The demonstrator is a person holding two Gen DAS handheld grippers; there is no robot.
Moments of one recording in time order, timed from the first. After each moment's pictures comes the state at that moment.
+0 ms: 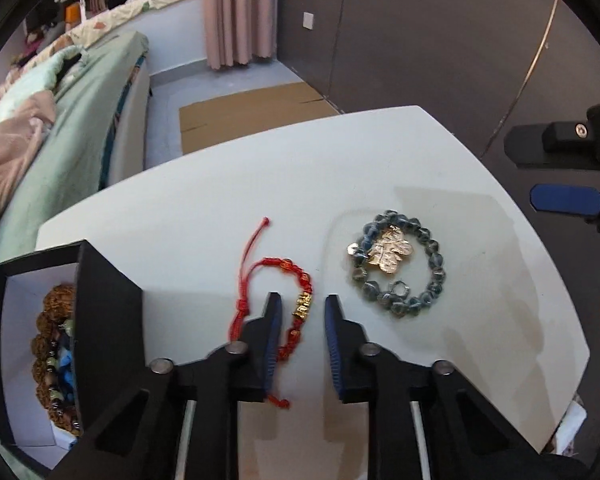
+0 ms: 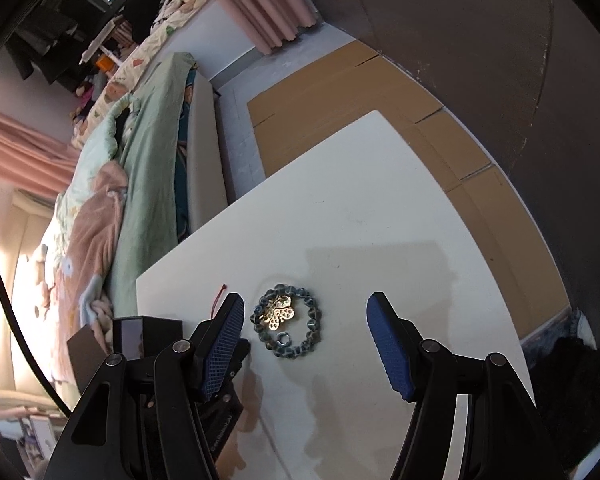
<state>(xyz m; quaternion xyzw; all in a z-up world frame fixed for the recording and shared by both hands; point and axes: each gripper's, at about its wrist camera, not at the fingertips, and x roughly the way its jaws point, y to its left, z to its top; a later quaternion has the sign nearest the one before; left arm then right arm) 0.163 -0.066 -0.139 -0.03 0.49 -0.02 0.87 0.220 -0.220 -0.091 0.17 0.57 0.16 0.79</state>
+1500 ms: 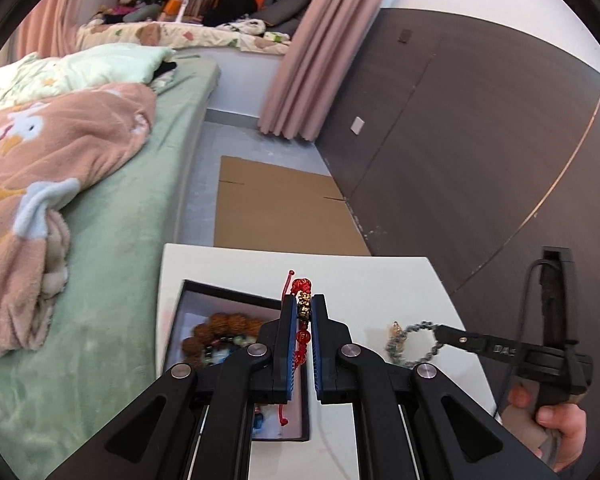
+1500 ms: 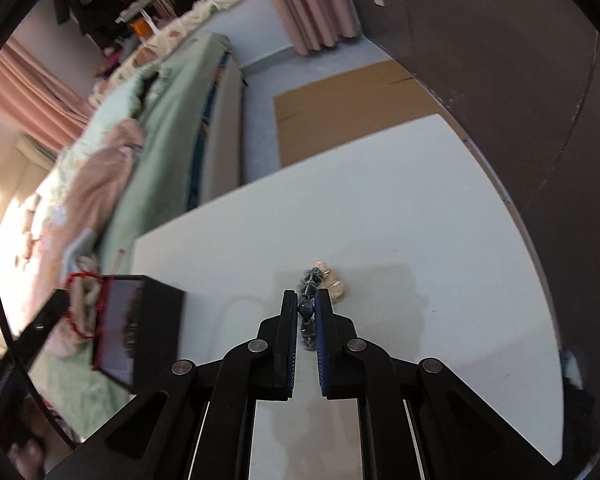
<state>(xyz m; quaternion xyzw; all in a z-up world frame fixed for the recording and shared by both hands) 0.086 0.071 -0.036 -0.21 0.35 0.01 0.91 0.181 -0.180 -0.080 0.10 0.52 0.21 0.82</state>
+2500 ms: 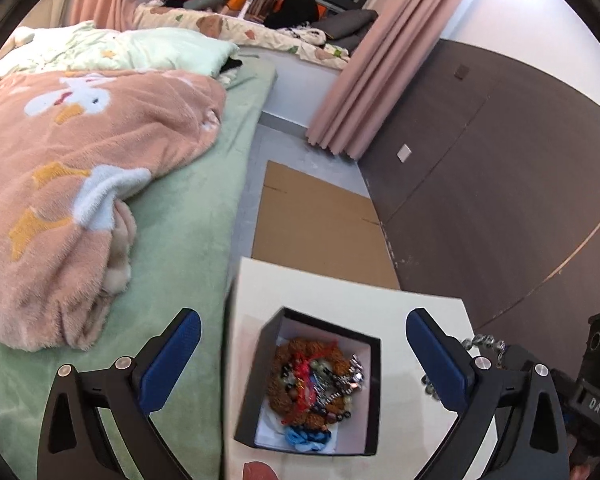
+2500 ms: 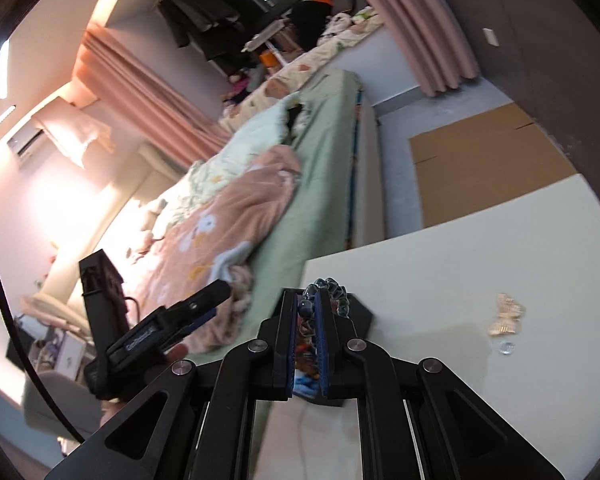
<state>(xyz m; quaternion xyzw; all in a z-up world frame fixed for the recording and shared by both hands) 0.073 0.142 -0.038 -0.27 0.34 0.08 0.90 0.141 -0.098 -0.028 0.18 0.42 0.41 0.79</state>
